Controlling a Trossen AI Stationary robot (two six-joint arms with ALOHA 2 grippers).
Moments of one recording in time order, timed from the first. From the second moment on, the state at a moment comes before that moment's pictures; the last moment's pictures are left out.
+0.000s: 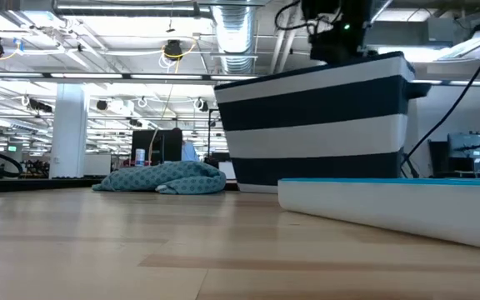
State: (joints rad) left arm -0.56 1.73 1.78 -1.57 -0.90 -0.91; right arm -0.41 1.54 1.46 -1.18 0.42 0.28
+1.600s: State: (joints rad) left arm -0.57 1.73 1.78 -1.57 -0.86 -0.90; right arm -0.57 1.71 1.78 -1.32 0.08 -0.08
